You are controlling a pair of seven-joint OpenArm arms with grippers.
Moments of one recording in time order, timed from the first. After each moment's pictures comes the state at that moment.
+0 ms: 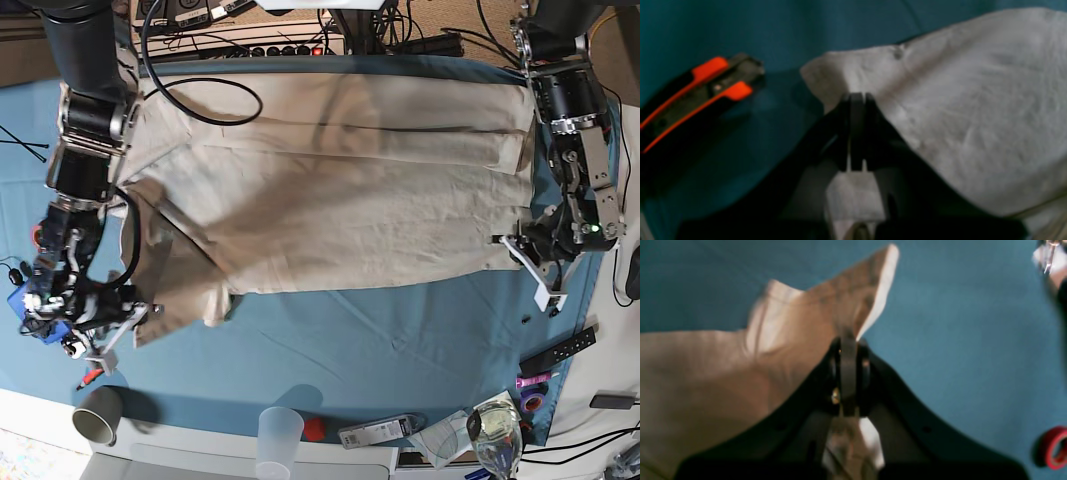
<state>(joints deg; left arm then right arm) -11.9 -15.7 -14.3 84.6 -24.1 -16.7 70.8 32.9 23.0 10.6 67.4 23.5 22.7 -73.1</state>
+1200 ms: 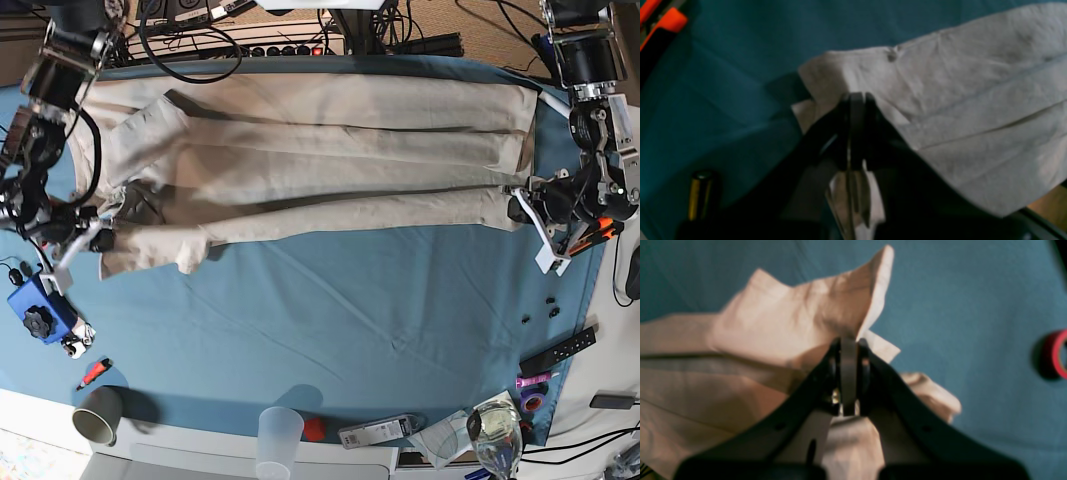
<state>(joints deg) -2.4 -21.6 -14.3 91.9 -40.2 -24.2 76.8 8.6 29.6 26.3 86.7 42.0 28.4 -78.9</state>
